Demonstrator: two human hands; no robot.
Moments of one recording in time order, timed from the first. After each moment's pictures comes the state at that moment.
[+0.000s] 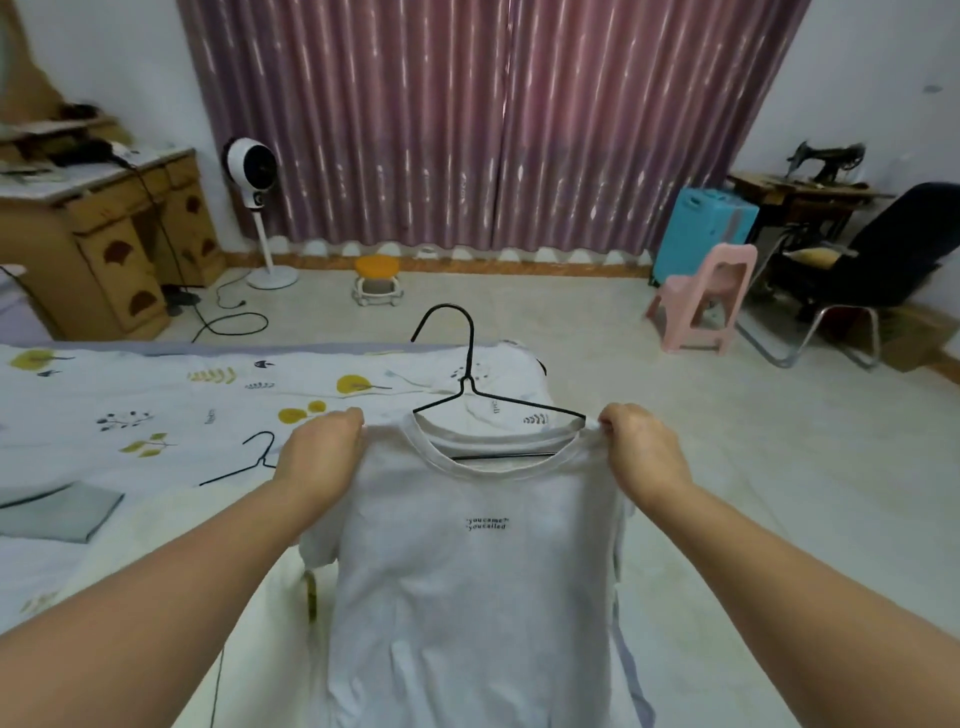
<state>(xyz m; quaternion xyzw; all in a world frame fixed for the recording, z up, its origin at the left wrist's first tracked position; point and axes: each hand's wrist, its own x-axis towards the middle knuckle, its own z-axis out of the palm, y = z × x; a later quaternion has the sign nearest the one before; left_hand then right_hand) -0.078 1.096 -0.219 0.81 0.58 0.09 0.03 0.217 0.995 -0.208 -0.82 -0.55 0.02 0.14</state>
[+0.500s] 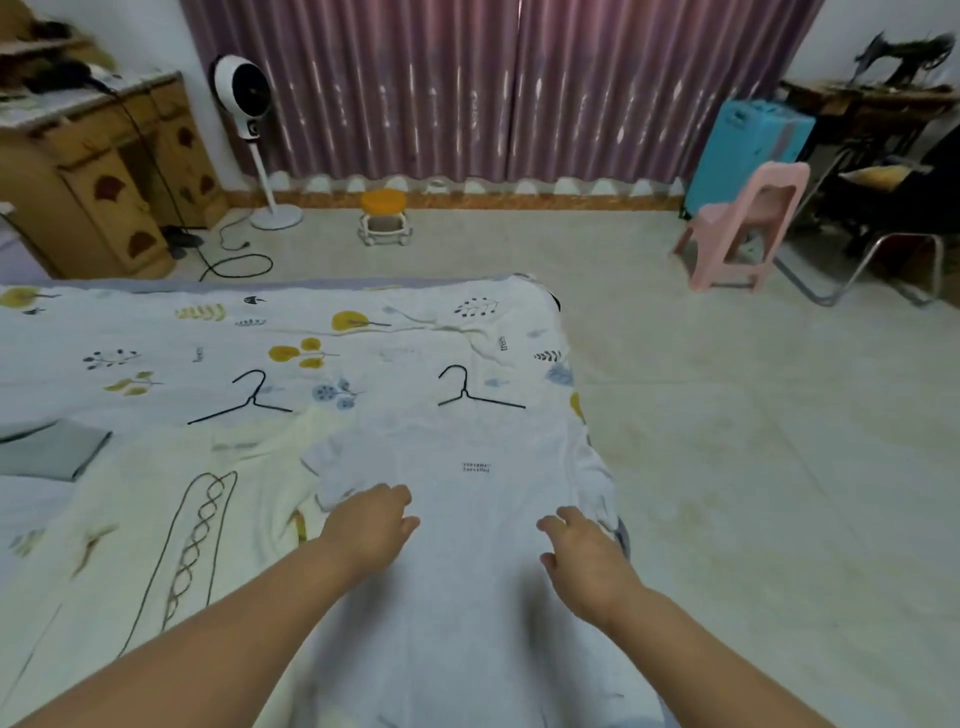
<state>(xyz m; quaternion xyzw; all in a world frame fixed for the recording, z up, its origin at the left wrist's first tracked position) -0.037 1.051 -0.361 0.83 0.53 -0.11 0.15 0.174 0.945 -0.360 -0.74 -0.64 0.21 -0.02</state>
